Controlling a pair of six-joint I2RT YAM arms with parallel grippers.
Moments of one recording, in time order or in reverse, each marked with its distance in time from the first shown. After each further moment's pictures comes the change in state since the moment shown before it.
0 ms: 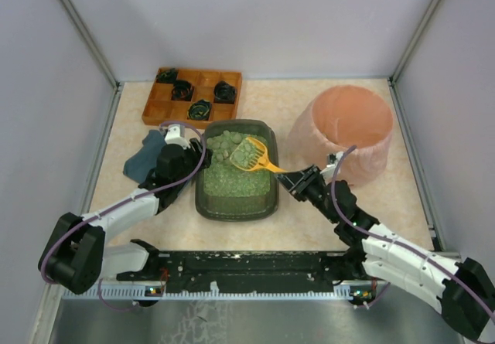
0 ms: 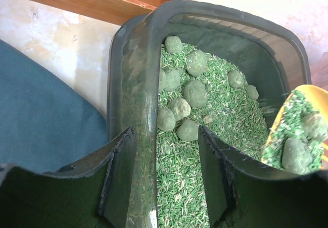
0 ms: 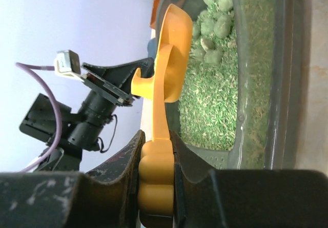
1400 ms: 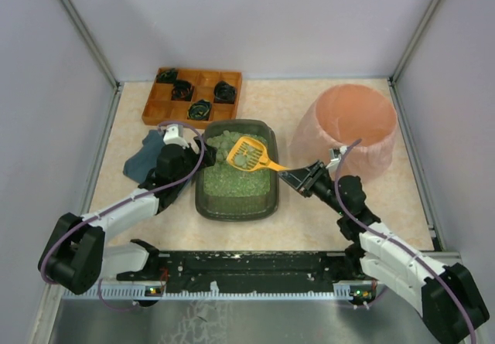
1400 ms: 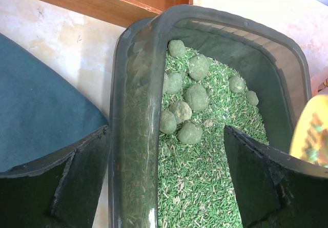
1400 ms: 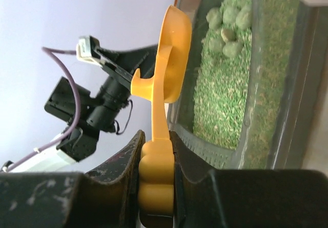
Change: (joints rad) left arm 0.000 -0.002 0.000 0.000 -0.023 -0.030; right arm -0.263 0.053 -0.056 0.186 -0.392 0.019
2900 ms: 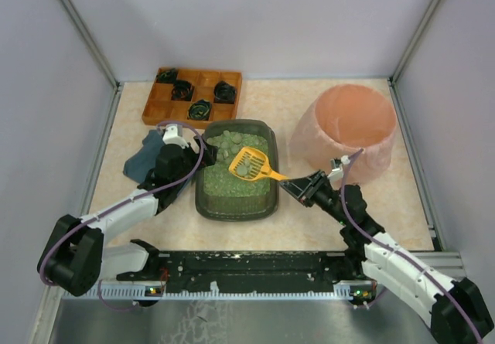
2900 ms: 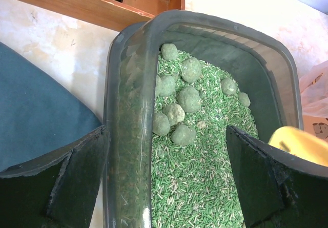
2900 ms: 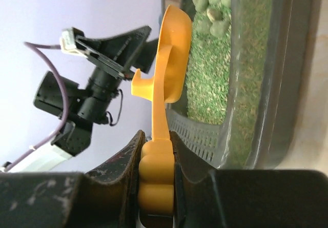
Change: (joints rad) left arm 0.000 -0.012 0.000 0.010 0.014 -0.013; right arm 0.069 -0.094 -0.045 -0.119 0.023 0.036
